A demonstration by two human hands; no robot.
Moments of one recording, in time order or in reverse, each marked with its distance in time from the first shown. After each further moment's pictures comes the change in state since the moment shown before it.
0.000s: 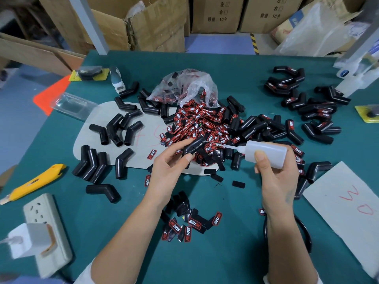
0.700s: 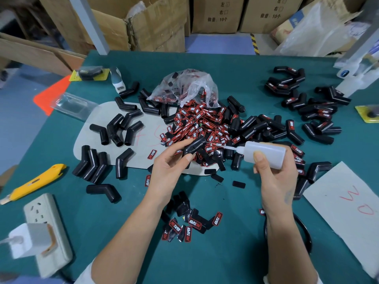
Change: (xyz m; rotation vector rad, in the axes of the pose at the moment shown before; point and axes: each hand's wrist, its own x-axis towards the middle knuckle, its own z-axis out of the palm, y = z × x) left_hand 0.000 -0.002 -0.001 -0.005 -0.004 -0.002; right_hand -0.001 0.002 0.001 -0.010 -0.008 0.012
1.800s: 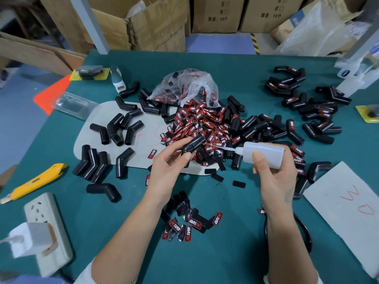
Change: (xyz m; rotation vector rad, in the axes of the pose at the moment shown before) left_hand 0.002 0.001 -0.001 -0.040 0.012 0.012; right_hand 0.000 -0.001 0.000 -0.004 -0.031 -0.011
